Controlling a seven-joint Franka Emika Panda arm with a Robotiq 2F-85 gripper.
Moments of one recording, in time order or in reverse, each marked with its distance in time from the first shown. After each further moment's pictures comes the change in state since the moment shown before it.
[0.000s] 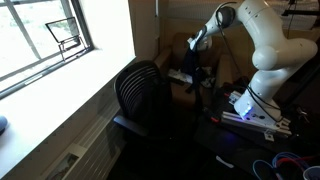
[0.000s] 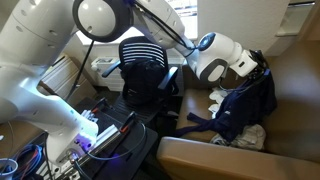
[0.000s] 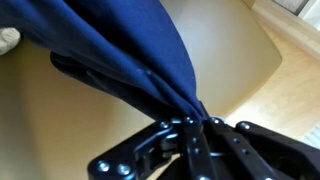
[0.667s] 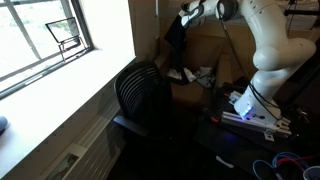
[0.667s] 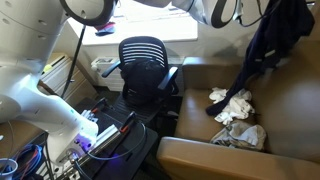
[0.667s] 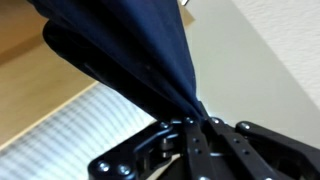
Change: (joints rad) arm 0.056 -0.125 0.047 0.298 -0.054 -0.002 -0.178
